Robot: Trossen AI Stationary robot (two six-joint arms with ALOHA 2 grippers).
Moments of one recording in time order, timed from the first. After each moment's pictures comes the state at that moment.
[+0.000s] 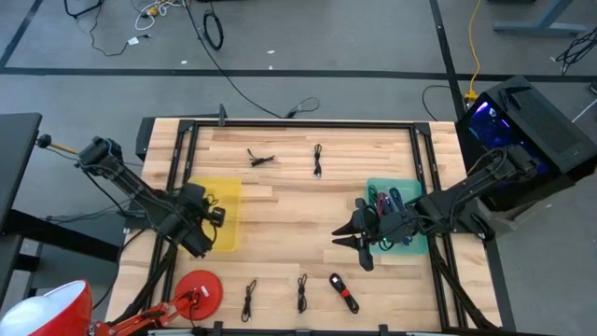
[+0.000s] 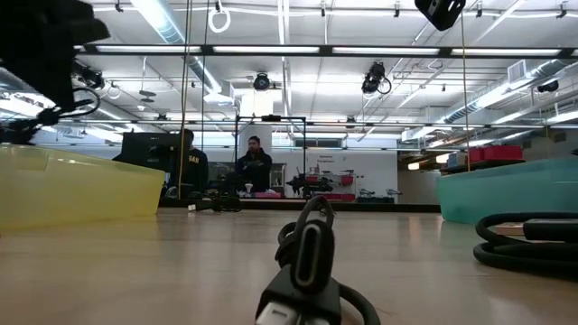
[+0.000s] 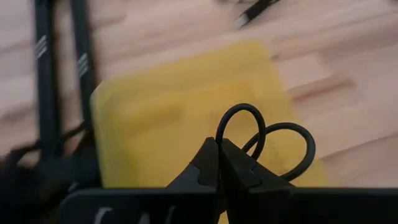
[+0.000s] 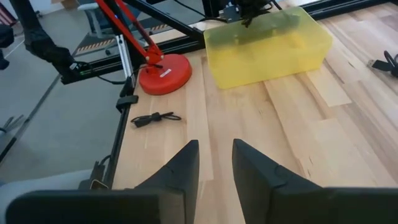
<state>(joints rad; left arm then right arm) -0.68 1.23 0.89 -1.49 -0.62 -2.03 0.49 1.25 0.92 -0.16 0.33 0.46</state>
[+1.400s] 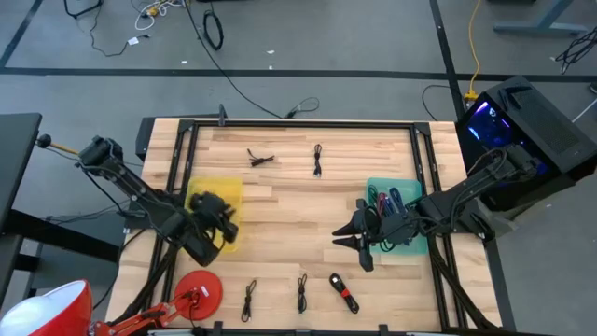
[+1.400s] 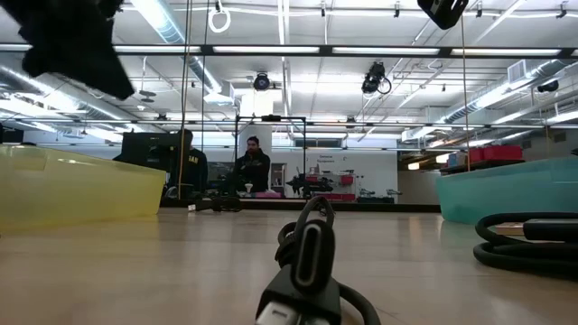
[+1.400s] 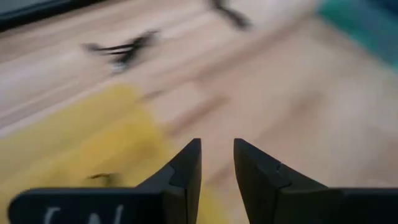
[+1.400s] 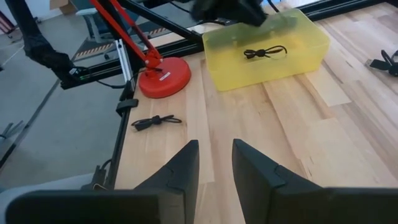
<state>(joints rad) -0.69 1.23 0.84 -0.99 -0.89 -1.56 0.50 1.25 0.92 -0.15 0.36 0.48</state>
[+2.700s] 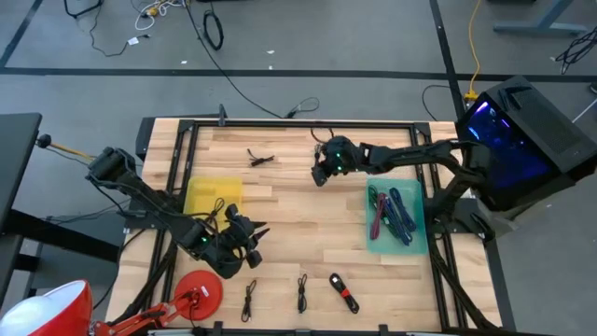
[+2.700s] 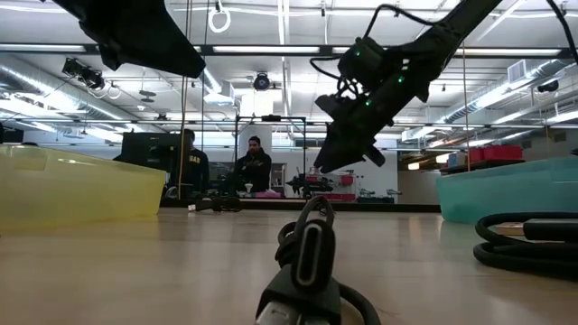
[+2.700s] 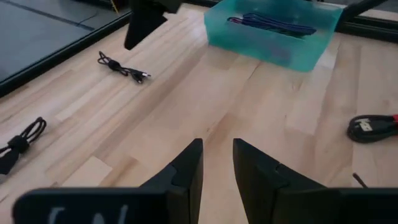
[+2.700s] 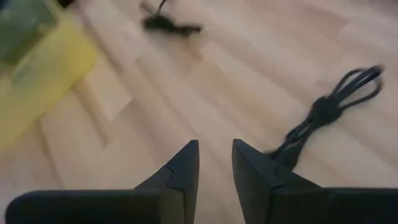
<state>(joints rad) -0.64 1.43 0.86 -0.29 -0.97 -0.80 -0.34 1.68 0.92 0.03 -0.02 0.49</state>
